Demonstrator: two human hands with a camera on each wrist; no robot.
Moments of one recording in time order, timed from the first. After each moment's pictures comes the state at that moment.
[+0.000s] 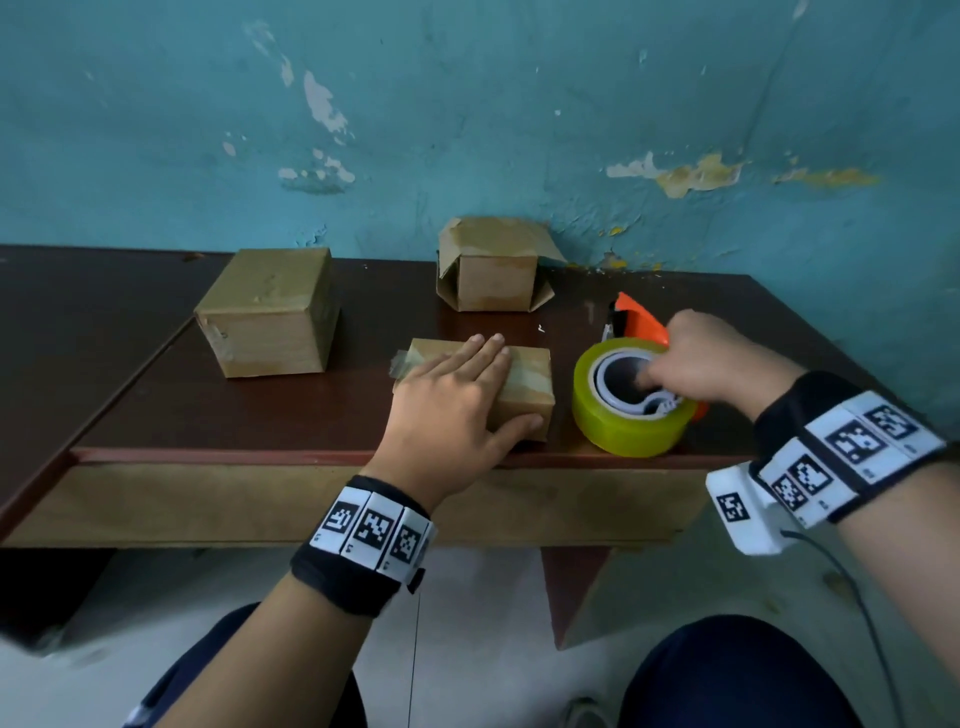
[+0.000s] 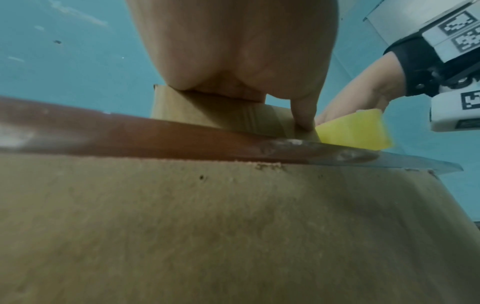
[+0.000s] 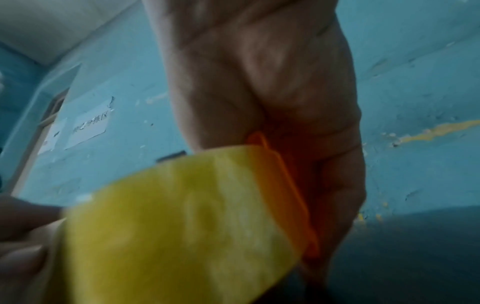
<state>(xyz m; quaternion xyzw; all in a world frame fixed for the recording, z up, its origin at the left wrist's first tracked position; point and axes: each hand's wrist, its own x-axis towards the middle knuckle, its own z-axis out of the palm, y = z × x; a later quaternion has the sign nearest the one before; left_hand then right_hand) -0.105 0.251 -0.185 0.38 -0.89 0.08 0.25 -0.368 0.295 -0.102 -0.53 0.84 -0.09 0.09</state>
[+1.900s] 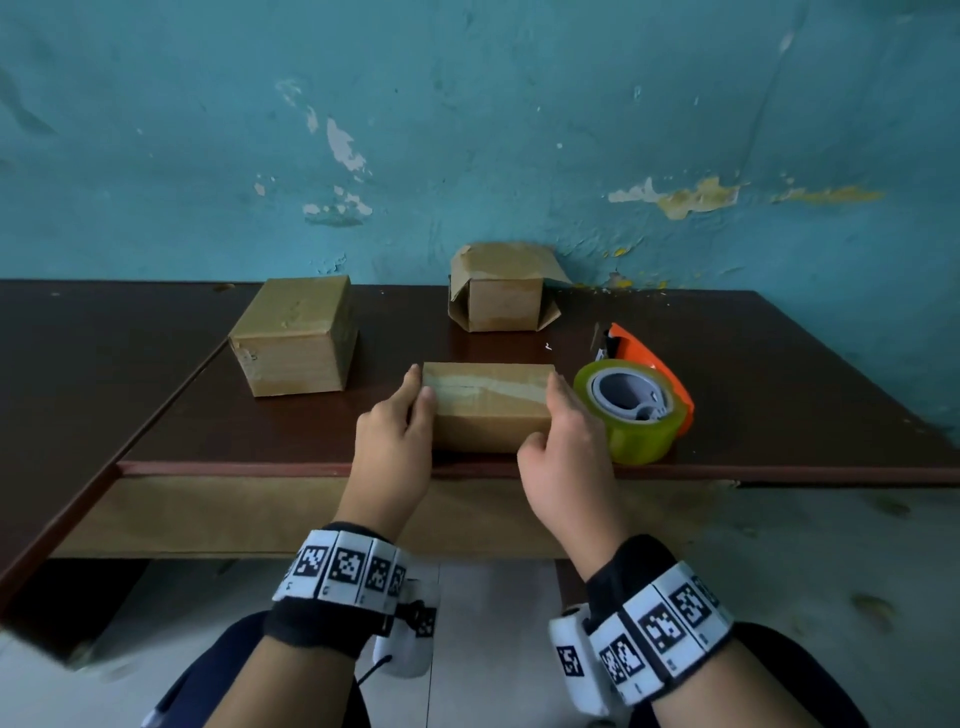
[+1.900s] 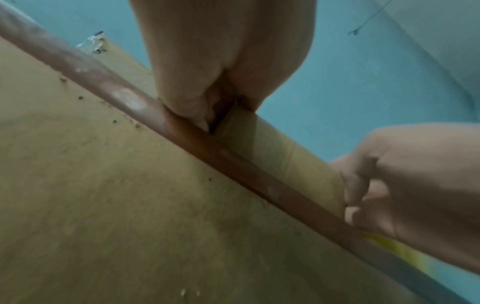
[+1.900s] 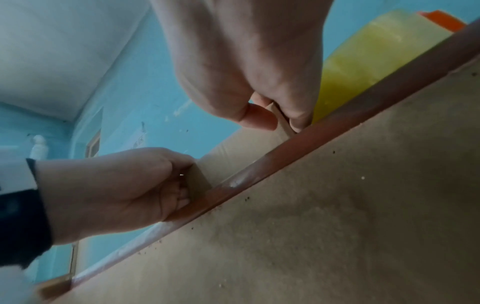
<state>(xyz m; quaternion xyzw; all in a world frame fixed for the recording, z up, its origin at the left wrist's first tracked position) -0.068 0.264 -0.184 0.53 -0.66 -0.32 0.44 -0.226 0.333 -0.176 -0.55 0.72 -0.41 0.11</state>
